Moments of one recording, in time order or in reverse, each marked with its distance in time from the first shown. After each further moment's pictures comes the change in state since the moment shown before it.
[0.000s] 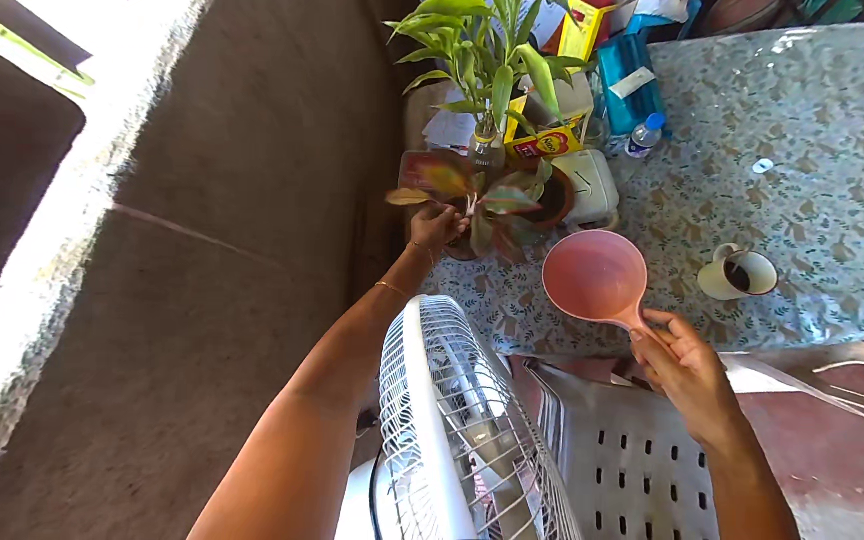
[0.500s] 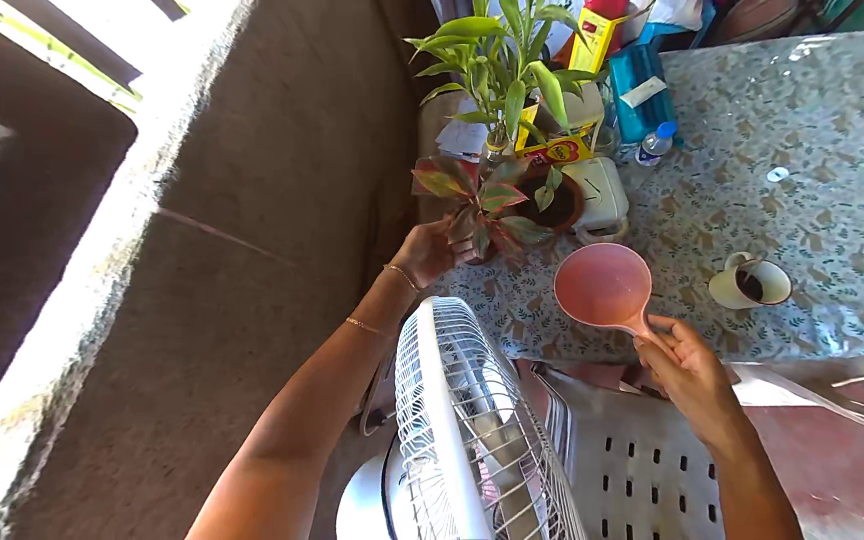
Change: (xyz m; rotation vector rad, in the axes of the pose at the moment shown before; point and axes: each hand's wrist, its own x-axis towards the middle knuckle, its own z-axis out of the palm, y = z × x) left_hand -0.045 0.054 -0.016 -0.287 -0.220 -0.270; right_hand 0.005 0.003 -0.001 -0.110 -0.004 0.024
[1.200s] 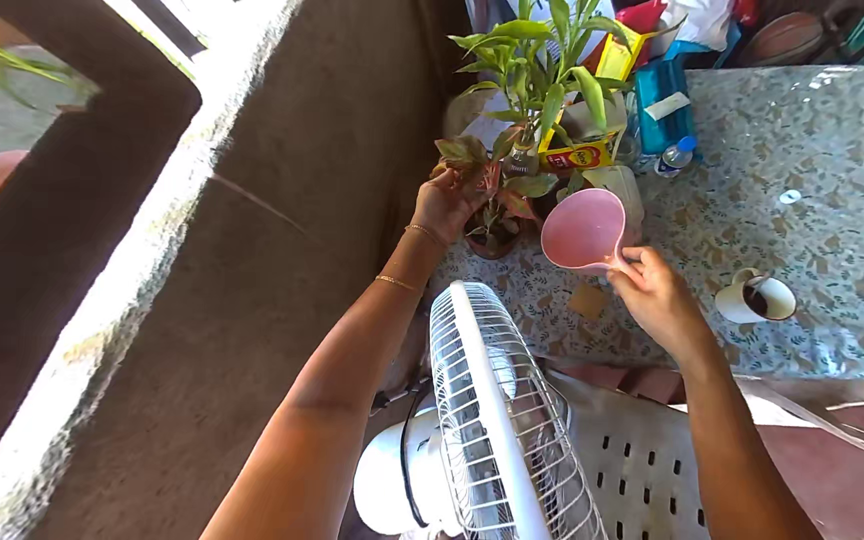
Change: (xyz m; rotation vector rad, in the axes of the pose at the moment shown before) left_hand 0.025 0.044 0.011 -0.461 0.081 0.299; right_hand 0.064 -0.079 0.037 -0.343 -0.077 -0.154
